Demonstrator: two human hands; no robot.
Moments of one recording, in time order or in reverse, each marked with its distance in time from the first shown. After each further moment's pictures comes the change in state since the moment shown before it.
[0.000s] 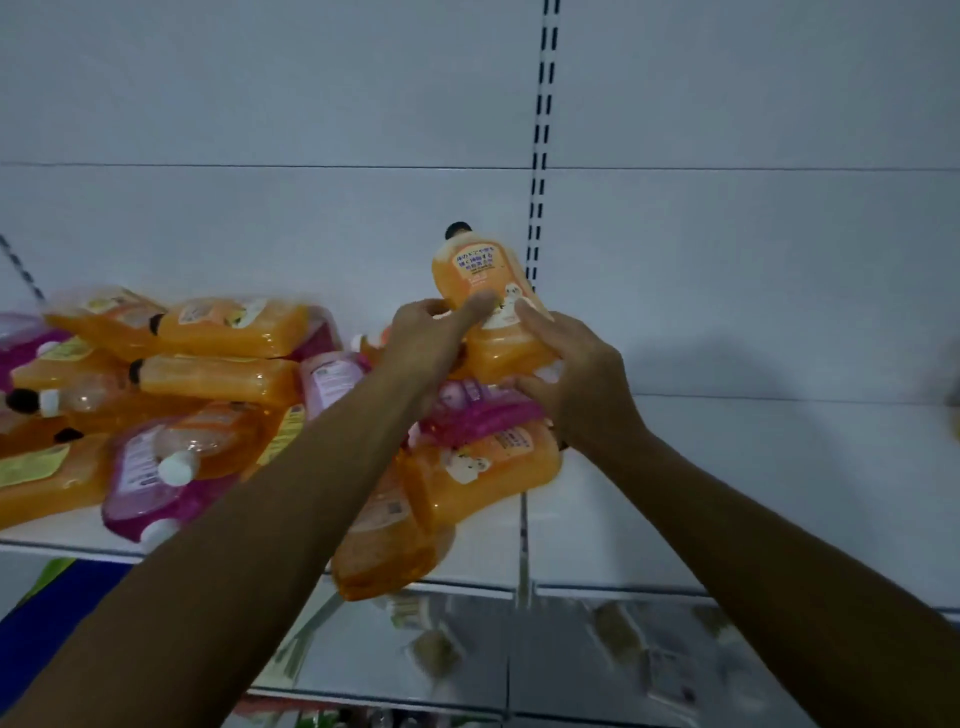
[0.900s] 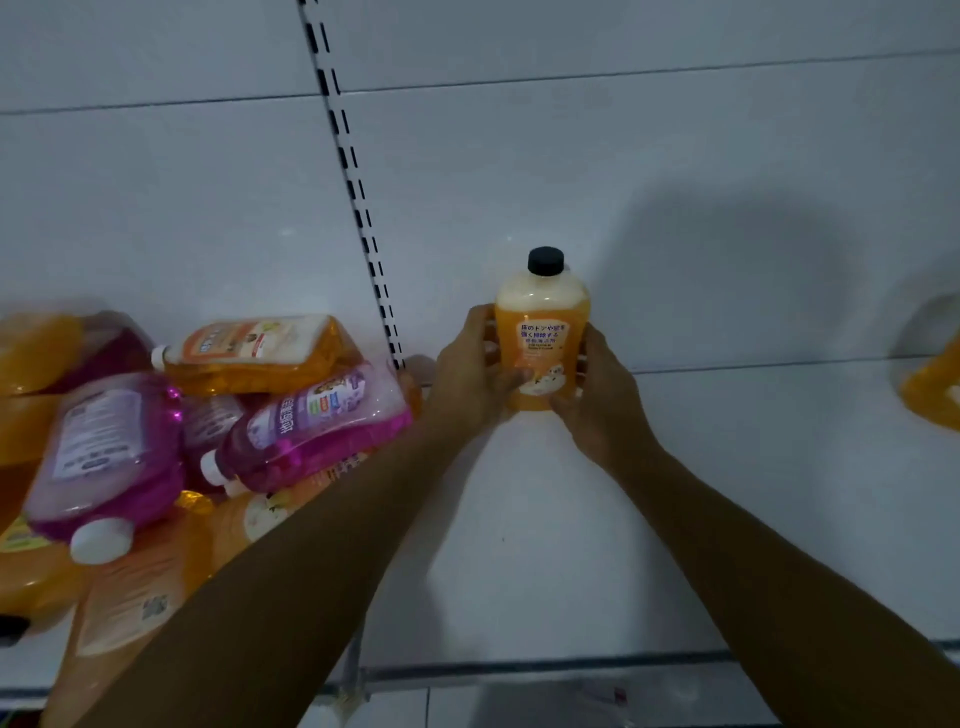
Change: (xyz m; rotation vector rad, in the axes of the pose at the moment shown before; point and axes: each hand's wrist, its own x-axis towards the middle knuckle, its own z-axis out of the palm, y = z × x) left_hand 0.057 -0.092 0.188 0.422 -0.287 0.260; right_hand -0.032 0.192 -0.055 0.189 0.033 0.478
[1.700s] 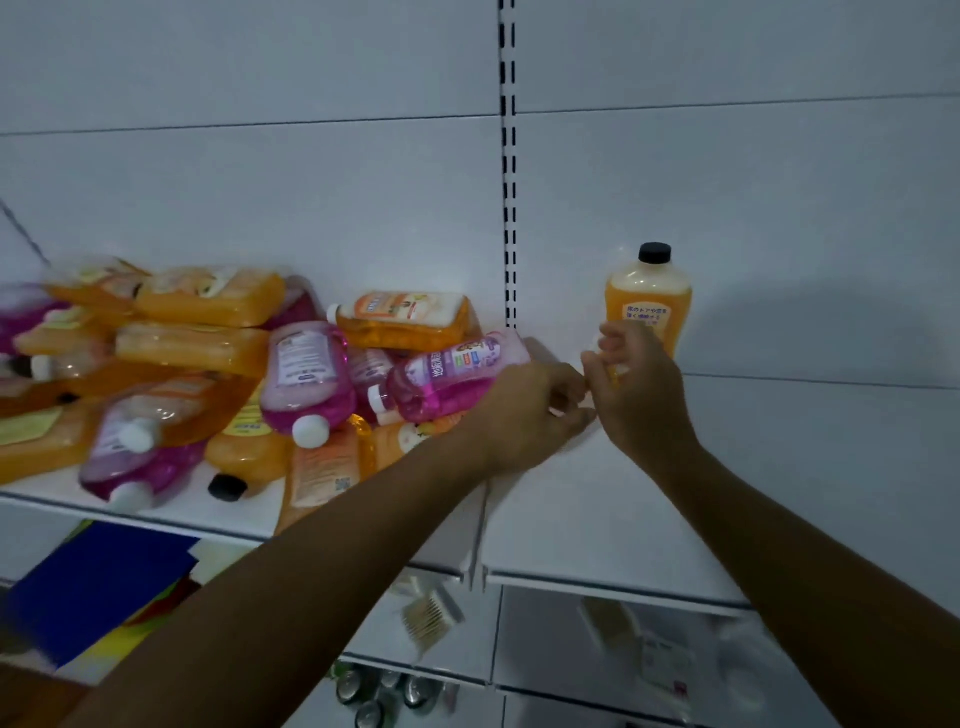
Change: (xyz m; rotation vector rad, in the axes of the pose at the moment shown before) left_hand -0.103 0.017 -0.064 0.452 -0.133 0.188; right_hand -0.043 -0.070 0.039 -0.120 0.136 -0.245
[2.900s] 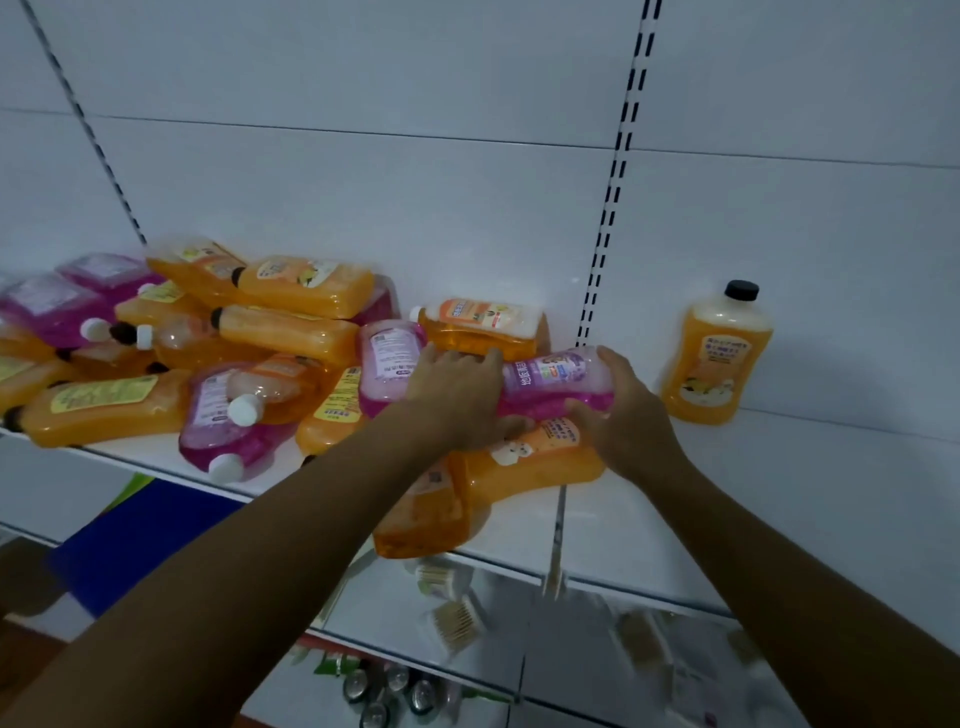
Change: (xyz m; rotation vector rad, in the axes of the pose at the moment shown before) left_hand -0.048 -0.085 -0.089 0.739 -0.086 -0.280; right_hand -0.016 -0.066 0.056 0.013 -0.296 0.080
